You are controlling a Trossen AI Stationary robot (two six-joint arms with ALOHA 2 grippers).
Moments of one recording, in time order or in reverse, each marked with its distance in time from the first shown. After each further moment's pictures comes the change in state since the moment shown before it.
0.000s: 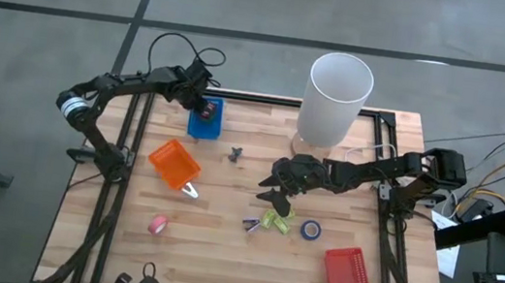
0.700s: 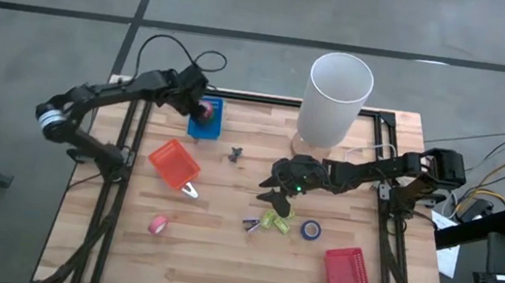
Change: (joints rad) left arm -0.134 -0.202 -0.001 -0.144 0.037 0.014; right arm 0.002 0.006 -0.001 -0.009 -0.002 0.000
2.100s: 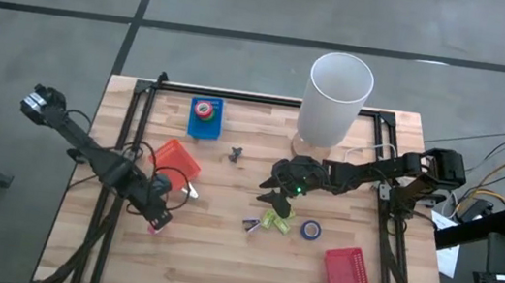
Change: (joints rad) left arm -1.264 -0.299 -0.328 -0.117 0.007 -1.169; right arm 0.005 0.000 0.000 -0.003 0.001 -0.004
